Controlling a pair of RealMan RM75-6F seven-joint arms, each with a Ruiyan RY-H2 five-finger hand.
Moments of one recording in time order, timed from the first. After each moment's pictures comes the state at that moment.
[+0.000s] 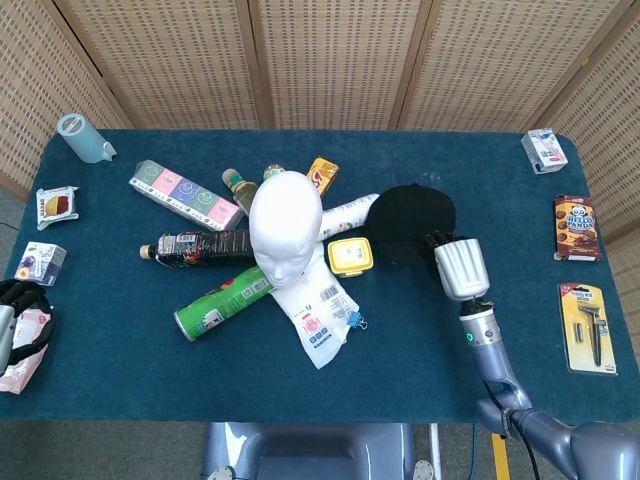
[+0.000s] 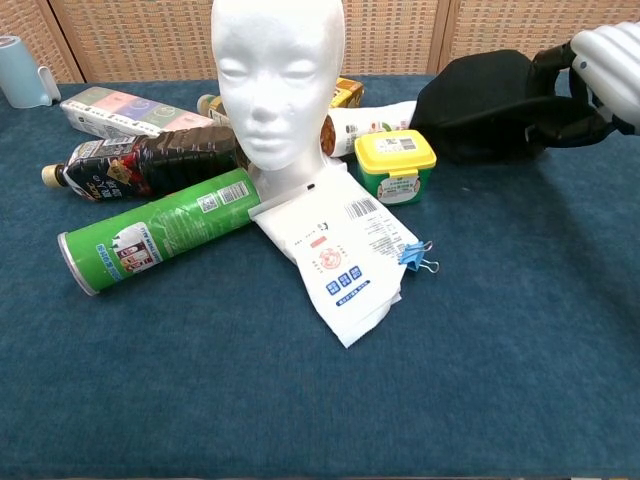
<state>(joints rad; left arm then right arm) -0.11 -0.99 -0.07 -1.75 1.49 1.50 0.09 0.59 -1.79 0.22 -0.81 -1.50 1.42 -0.07</state>
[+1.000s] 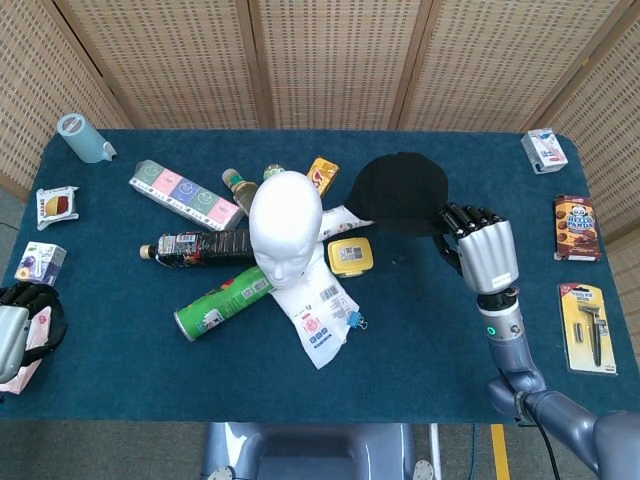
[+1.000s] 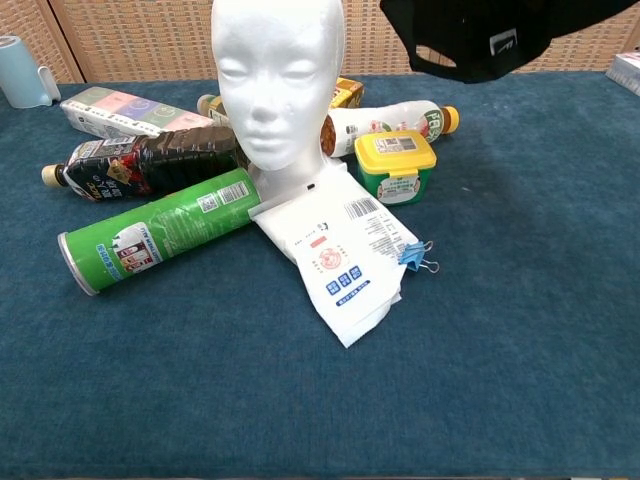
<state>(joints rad) -0.12 -1.02 -0.06 -1.75 1.50 1.48 0.12 0.65 -1.66 0.28 -0.92 -1.62 1.72 0.01</state>
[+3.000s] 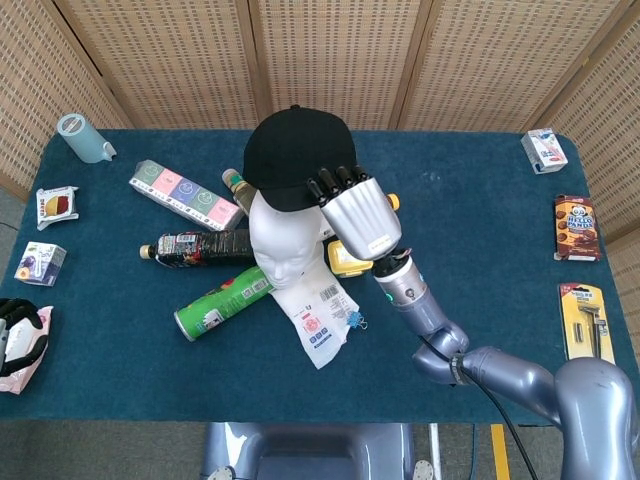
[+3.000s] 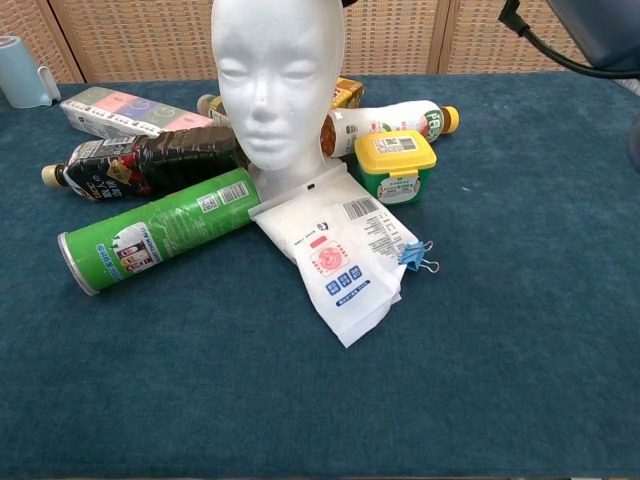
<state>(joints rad) -0.09 -1.07 -0.04 -1.58 1.45 1.45 -0.05 0.99 -1.66 0.39 -1.19 -1.58 1.44 -0.49</state>
